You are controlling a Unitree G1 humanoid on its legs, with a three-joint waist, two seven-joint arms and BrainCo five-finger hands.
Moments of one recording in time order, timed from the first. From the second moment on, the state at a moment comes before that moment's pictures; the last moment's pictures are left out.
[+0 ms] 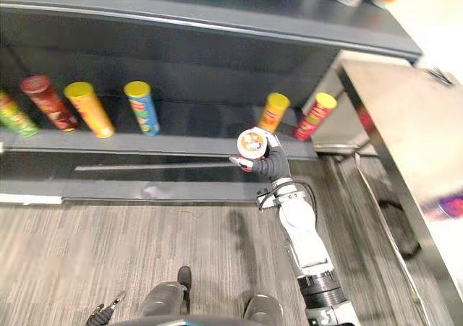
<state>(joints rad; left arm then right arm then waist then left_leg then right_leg) 0.17 0.13 0.30 1.07 -0.11 -0.11 0.15 -0.11 -0.21 0.16 -0.11 0.13 -0.18 0.03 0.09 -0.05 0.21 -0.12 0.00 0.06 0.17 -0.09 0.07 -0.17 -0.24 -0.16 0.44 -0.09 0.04</state>
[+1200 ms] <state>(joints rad) 0.12 0.11 0.22 1.11 -0.06 -0.09 0.14 -0.16 -0.19 0.48 -0.02 0.29 -0.13 0.09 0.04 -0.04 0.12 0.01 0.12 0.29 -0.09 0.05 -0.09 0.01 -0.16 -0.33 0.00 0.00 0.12</state>
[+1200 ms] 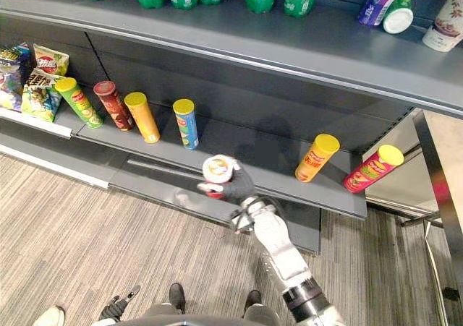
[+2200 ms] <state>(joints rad) 0.12 0.14 0.21 1.14 -0.06 -0.03 0.13 -1.14 -0.43 0.23 0.38 0.44 -0.09 -0.16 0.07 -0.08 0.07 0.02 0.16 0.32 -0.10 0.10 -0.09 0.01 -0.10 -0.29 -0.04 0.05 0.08</state>
